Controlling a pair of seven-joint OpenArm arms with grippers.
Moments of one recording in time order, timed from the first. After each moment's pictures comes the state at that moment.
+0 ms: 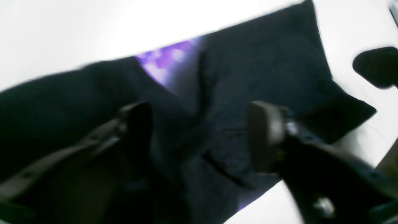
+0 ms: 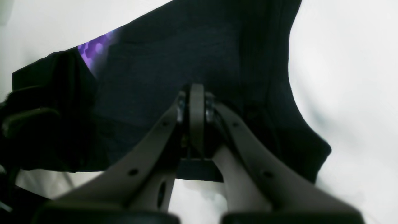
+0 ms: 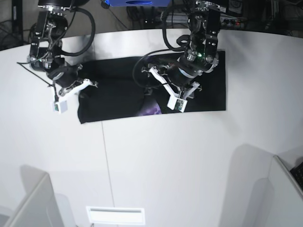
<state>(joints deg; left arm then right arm) 14.0 0.9 8.3 105.7 -15.9 -10.2 47.8 -12.9 6.8 13.0 107.0 33.6 4.2 -62.3</state>
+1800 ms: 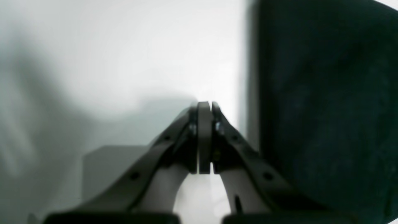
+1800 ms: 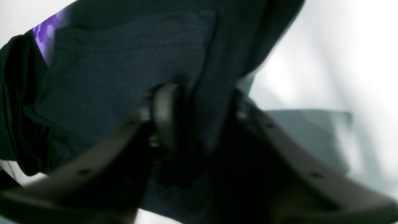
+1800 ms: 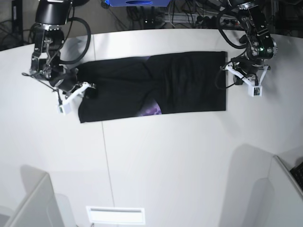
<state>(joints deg) 16.3 -6.5 -28.3 95.3 -15.4 -21.2 47.1 -5.3 10.0 12.6 82.7 35.8 16.5 -57.0</state>
